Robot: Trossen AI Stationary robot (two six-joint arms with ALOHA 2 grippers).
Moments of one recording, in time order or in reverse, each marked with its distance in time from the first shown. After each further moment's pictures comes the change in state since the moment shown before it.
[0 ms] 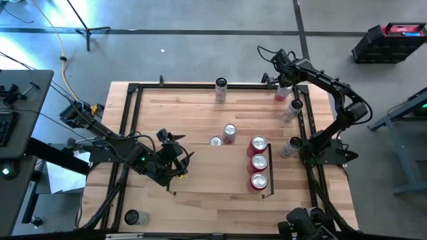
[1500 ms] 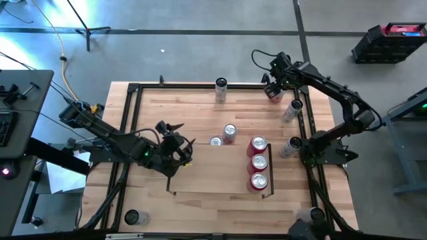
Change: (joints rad) left arm 0.093 0.000 0.000 0.012 -0.118 0.027; right arm 0.097 -0.126 -0.002 -0.040 -0.123 -0.263
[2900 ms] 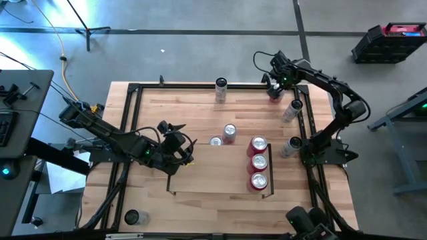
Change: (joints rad) left arm 0.018 0.000 0.000 0.041 0.052 -0.003; right arm -0.109 0.153 0.001 -0.003 -0.014 -0.194
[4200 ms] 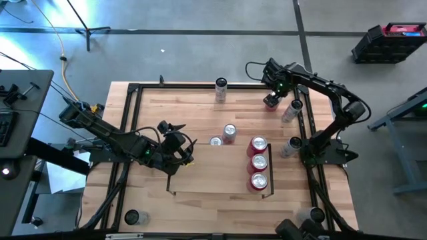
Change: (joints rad) left arm 0.000 0.000 0.000 0.000 0.000 0.003; right arm 0.140 -0.005 0.002 -0.141 -0.069 0.086
